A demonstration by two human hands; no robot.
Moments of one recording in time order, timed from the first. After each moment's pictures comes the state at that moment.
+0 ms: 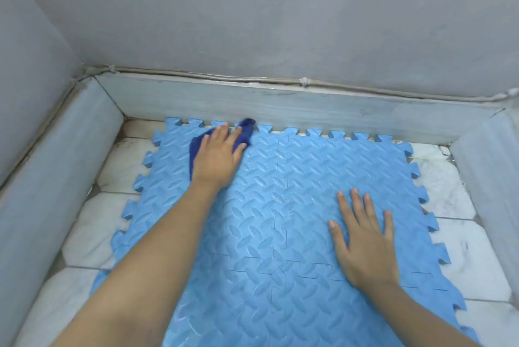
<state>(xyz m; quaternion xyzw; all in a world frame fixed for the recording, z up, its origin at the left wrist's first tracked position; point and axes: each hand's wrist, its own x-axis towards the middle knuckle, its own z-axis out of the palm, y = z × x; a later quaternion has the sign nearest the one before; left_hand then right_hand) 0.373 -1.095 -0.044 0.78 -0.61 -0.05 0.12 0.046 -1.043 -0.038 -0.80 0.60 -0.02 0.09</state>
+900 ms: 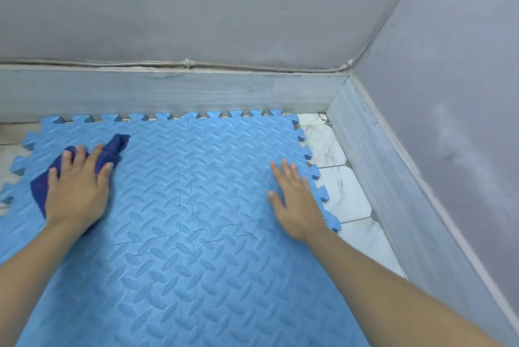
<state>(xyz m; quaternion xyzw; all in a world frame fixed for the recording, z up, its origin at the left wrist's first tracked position) 0.381 -1.016 -0.051 0.84 -0.53 -0.07 0.11 -0.016 -1.038 -0.008 -0.76 0.59 -0.09 0.24</state>
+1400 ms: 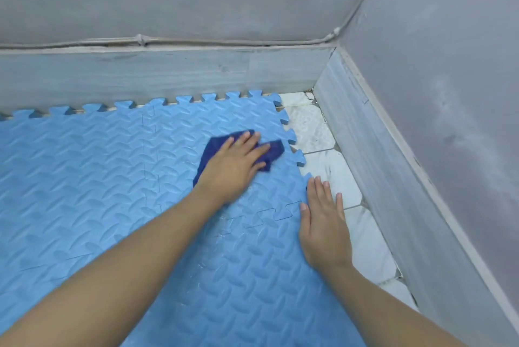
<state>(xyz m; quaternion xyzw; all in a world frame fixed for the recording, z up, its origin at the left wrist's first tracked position) 0.123 -1.096 -0.036 0.53 -0.84 -0.10 0.08 -0.086 -0.994 -0.040 -0.70 0.70 -0.09 0.10</state>
